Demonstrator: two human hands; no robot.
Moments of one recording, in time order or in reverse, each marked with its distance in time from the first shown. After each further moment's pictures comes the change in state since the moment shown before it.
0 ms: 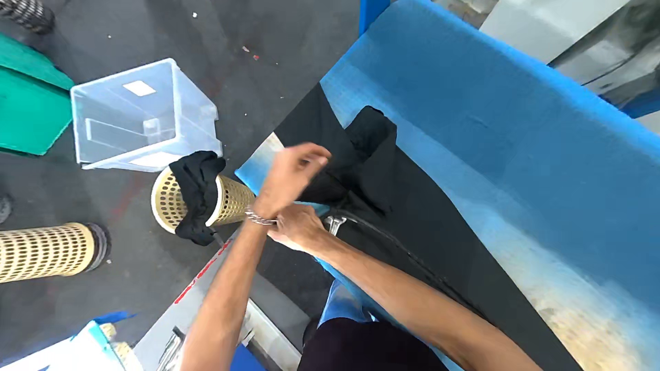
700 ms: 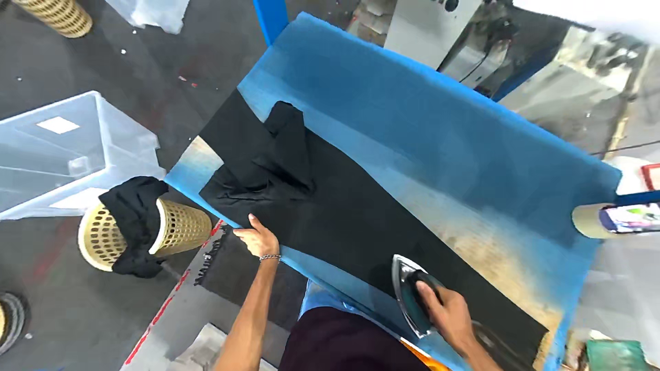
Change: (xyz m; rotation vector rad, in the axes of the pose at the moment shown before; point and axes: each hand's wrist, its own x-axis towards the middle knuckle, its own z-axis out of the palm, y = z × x) left_hand -0.125 -0.037 0.244 -0.008 0.762 -0.911; right_hand -0.495 0.214 0.063 0.302 0.543 0.800
